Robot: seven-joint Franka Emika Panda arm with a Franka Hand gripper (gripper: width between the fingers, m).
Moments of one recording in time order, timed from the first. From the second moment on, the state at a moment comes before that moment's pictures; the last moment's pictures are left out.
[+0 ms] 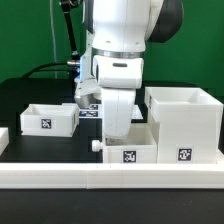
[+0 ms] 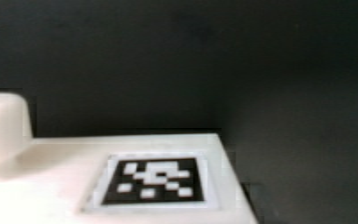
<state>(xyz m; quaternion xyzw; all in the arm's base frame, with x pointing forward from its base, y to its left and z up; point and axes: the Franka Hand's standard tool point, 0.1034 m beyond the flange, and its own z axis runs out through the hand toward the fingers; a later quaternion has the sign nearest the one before) 0.538 -0.011 0.016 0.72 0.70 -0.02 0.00</state>
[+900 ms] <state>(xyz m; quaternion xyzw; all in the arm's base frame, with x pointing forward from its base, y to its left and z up) 0.533 -0.009 0.012 0.72 0.69 -0.03 0.00</state>
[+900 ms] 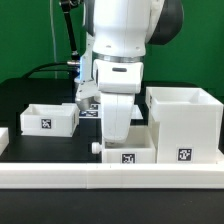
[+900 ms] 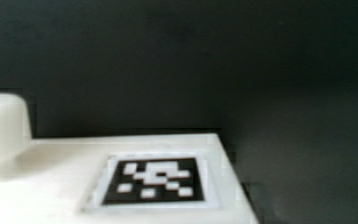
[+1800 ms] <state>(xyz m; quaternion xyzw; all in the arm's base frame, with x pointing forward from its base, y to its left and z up) 0.536 -0.009 0.011 0.71 0.71 -0.03 0.01</state>
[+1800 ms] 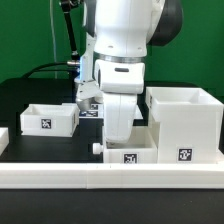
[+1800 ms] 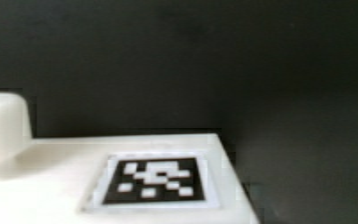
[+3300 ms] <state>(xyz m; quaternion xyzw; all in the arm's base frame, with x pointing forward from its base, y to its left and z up) 0.542 -0.004 0.010 0.71 0.70 -0.01 0.03</state>
